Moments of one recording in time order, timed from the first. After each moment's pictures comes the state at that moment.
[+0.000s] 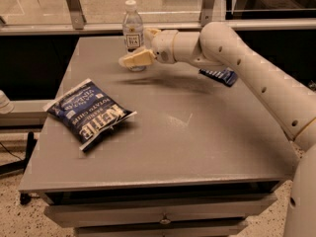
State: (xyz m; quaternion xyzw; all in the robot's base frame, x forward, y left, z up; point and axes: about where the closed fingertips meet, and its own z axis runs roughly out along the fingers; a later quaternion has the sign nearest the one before) arm 0.732 0.069 0.896 -0.47 0.61 0.30 0.57
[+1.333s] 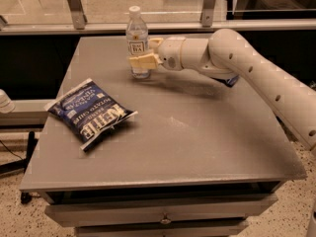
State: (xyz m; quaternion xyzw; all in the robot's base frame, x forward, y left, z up) arm 0.710 0.055 0.886 -0.46 0.62 0.32 0.56
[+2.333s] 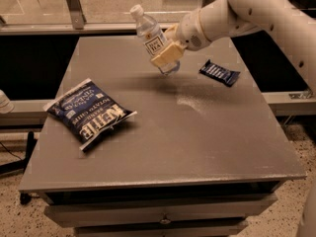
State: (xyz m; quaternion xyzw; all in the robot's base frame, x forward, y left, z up) arm 0.679 -0.010 0.913 -0.59 0.65 0.20 0.42
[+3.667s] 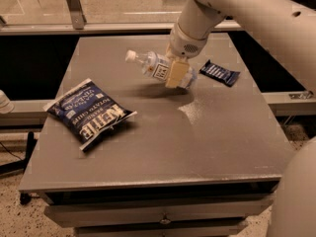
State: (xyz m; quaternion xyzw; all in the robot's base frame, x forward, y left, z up) arm 0.643 -0.038 0.864 -0.72 0.66 0.04 0.20
